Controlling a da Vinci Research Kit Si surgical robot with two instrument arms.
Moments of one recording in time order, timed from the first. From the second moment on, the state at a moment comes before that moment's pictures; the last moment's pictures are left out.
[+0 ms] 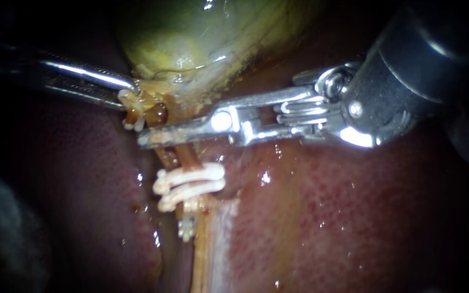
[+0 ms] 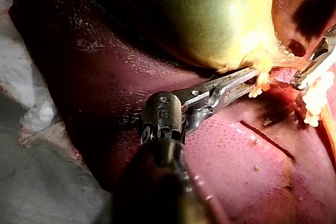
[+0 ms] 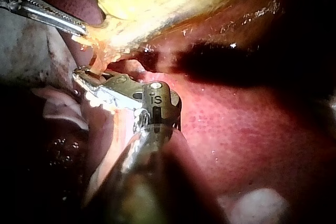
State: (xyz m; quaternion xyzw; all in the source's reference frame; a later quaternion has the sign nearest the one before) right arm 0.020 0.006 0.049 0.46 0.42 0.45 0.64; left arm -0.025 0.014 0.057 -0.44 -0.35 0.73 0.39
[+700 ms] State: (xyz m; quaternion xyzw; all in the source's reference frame) right arm 0.020 0.002 0.056 0.35 0.51 0.31 0.73; left arm -0.025 0.014 0.058 -0.44 -0.35 0.73 0.39
